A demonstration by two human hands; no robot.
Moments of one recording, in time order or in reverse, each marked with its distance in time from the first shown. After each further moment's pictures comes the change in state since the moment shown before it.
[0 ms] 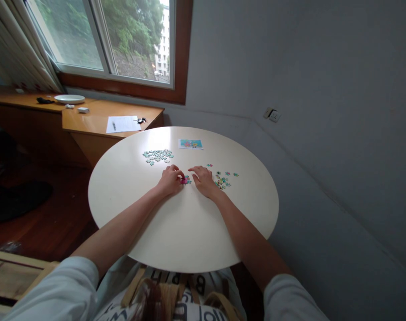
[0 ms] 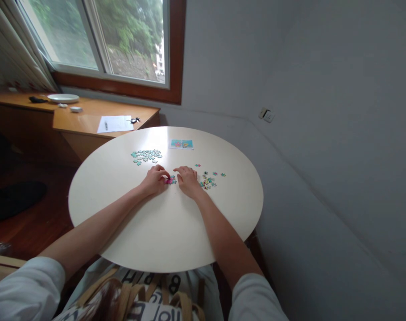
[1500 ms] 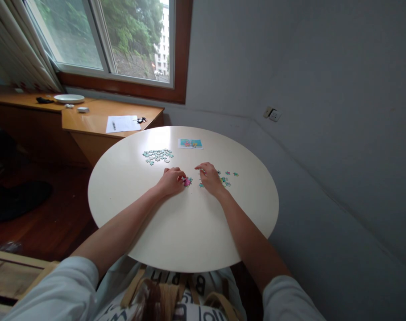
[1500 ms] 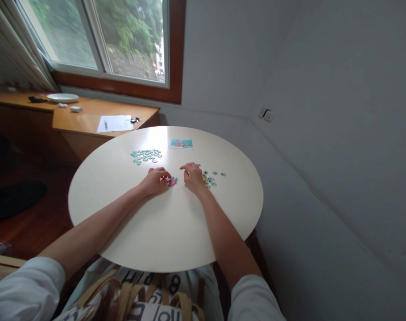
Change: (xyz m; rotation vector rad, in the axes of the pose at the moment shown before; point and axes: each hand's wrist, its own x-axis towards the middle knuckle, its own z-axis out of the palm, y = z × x) left_hand -0.002 0.011 -0.013 -0.044 -0.104 0.080; right_hand 0.008 0.016 -0.007 0.131 0.184 0.027
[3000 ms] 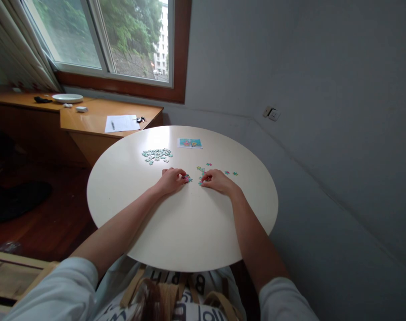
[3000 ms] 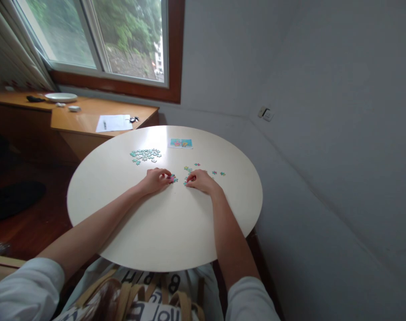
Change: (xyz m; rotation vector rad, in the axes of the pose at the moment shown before) left_hand 0.002 0.003 0.001 -0.052 0.006 -0.106; right_hand -0.005 0.011 -0.041 -0.035 -0.441 0.165
